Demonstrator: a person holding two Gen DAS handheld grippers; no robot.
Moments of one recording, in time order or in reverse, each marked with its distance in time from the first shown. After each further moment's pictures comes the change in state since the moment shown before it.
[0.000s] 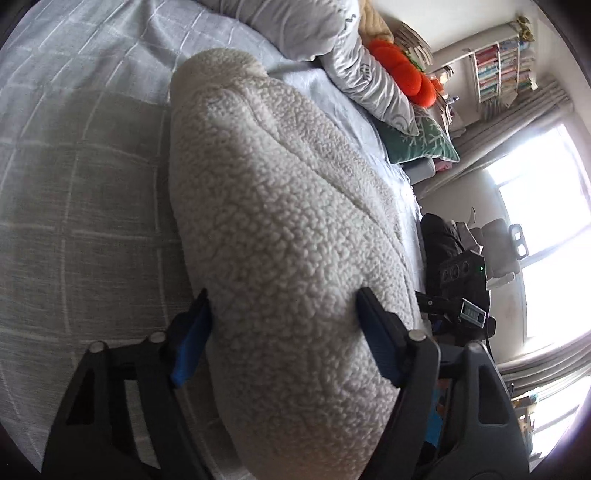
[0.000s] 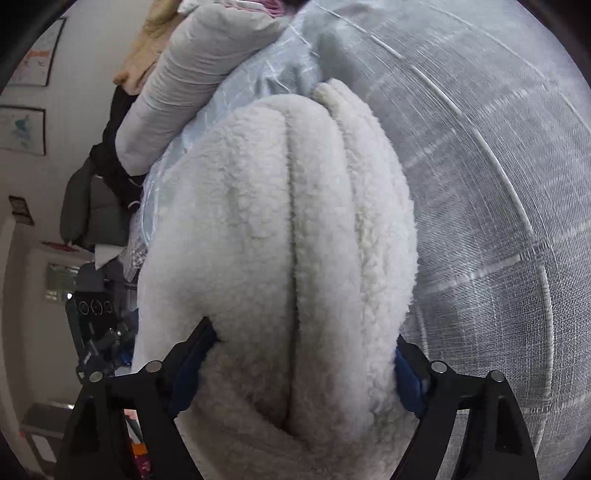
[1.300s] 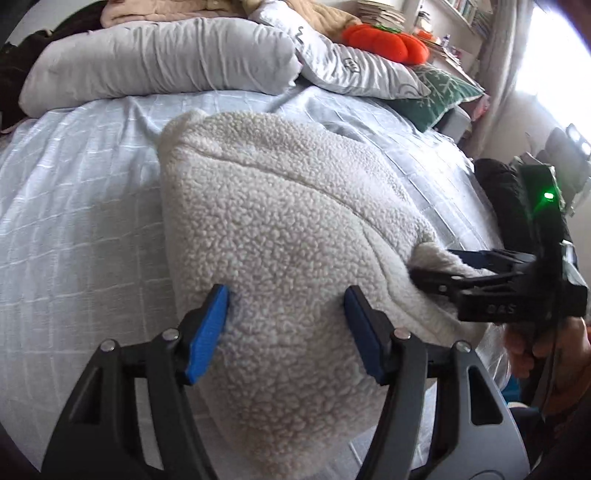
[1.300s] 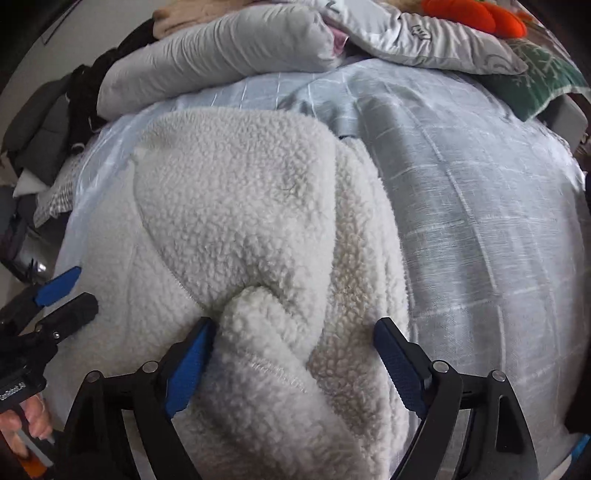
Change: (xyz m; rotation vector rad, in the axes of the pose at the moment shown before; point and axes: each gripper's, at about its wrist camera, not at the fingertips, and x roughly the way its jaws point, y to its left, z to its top) left arm -0.024 -0.078 -0.029 0.355 -0.145 0.449; right arm 0.012 0.100 -0.032 -0.313 -0.157 -0.484
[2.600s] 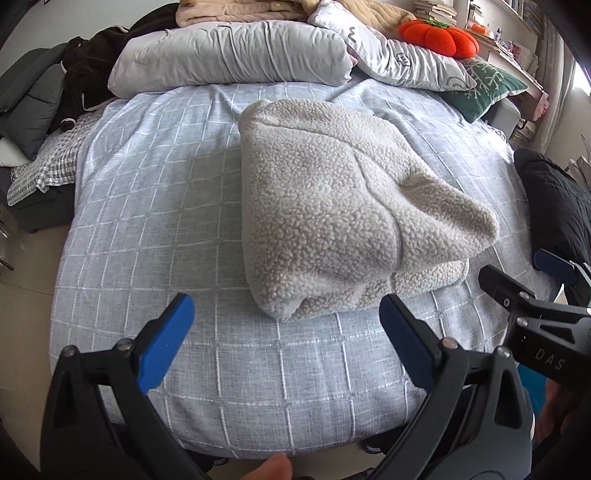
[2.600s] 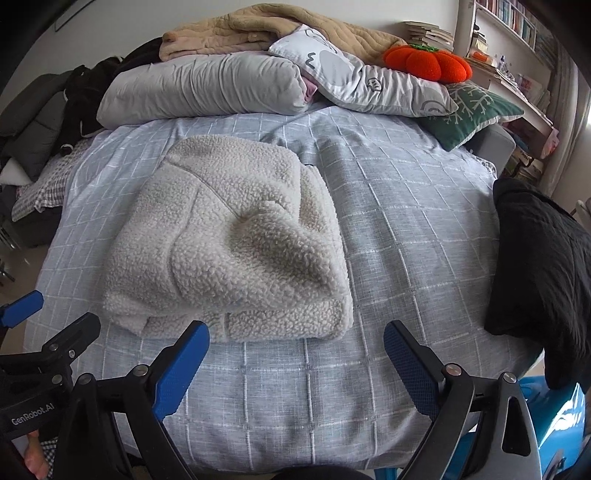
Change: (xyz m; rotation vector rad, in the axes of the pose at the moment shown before) left arm -0.091 -0.055 -0.071 -0.092 0.044 0.299; right arm -0.118 0.049 -0.091 -0.017 -0.135 -0.213
